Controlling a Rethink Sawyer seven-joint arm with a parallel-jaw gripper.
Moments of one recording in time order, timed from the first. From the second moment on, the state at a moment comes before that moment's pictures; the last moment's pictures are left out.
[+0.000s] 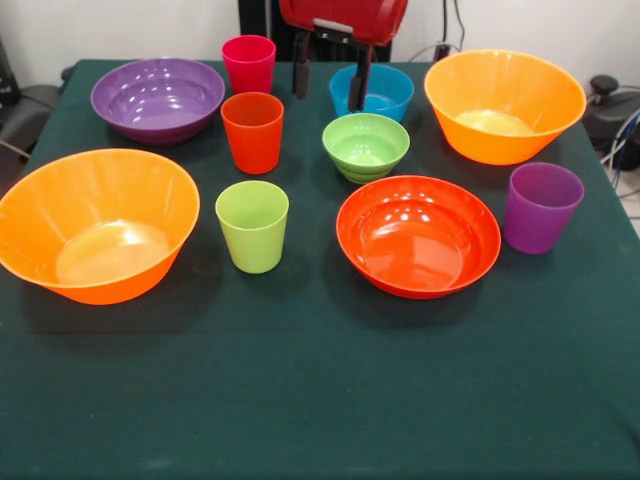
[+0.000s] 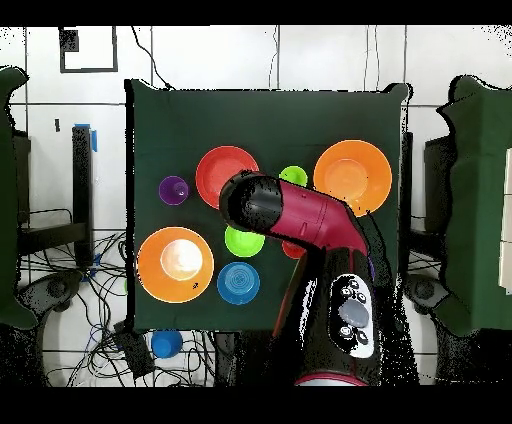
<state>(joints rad) -0.17 -0.71 -0.12 1.67 0.10 0.50 1.83</state>
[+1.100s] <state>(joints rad) -0.18 -0.72 -0.14 1.71 0.10 0.47 1.83</state>
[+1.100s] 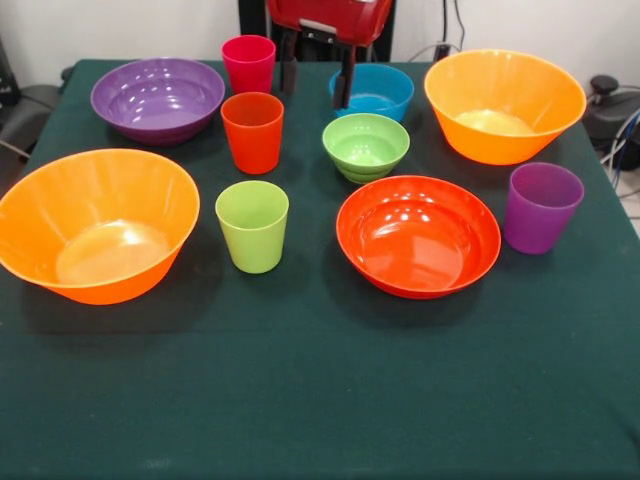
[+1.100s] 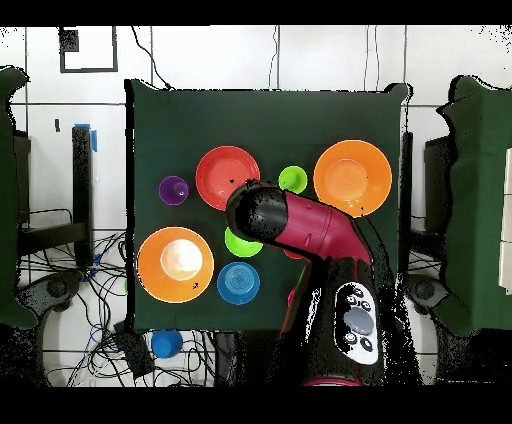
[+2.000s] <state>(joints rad) -0.21 -0.79 -0.14 1.76 0.10 0.47 1.83</state>
